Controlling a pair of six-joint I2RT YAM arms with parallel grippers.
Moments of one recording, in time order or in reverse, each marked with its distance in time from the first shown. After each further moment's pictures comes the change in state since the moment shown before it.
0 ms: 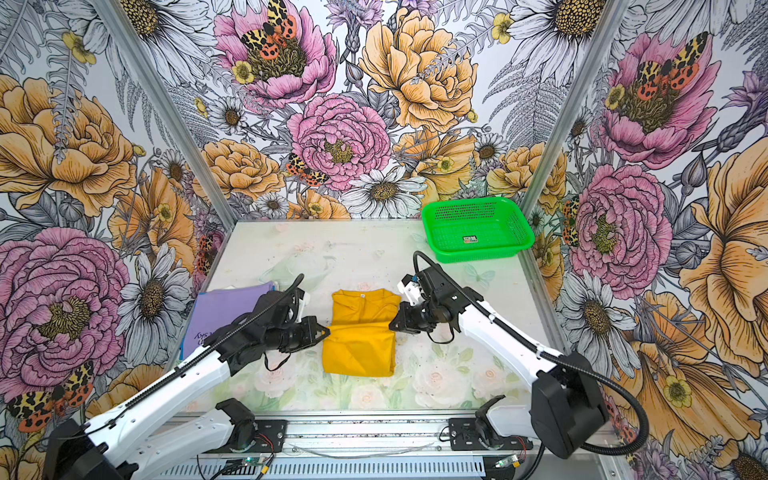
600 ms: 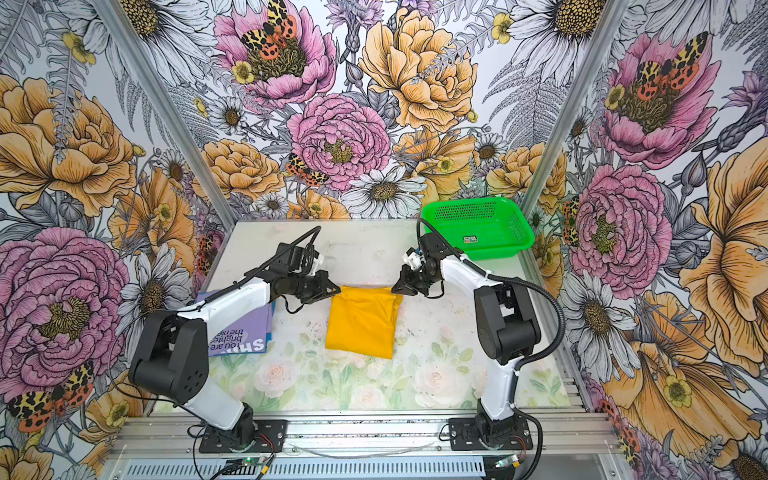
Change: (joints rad) left arm 0.237 0.618 0.377 0.115 0.246 0.202; right arm -0.193 0.521 0.385 0.000 -0.099 -0.052
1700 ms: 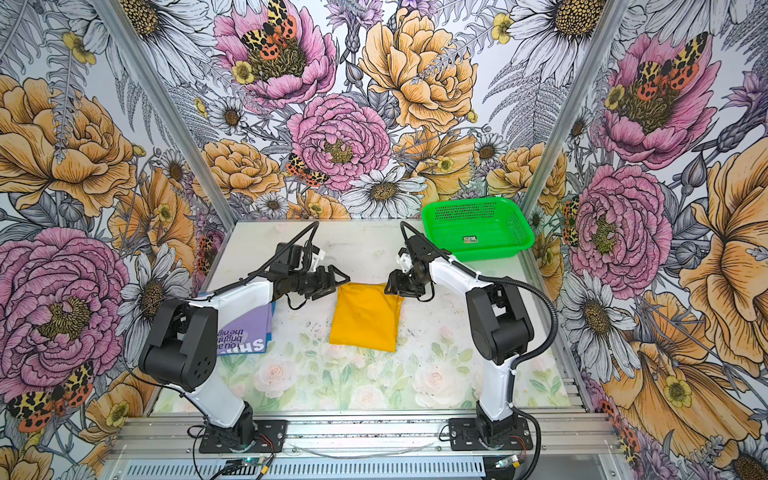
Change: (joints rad) left arm 0.036 0.051 -0.040 0.187 0.063 -0.026; right arm 0.087 0.022 0.018 0.000 0.283 -0.105
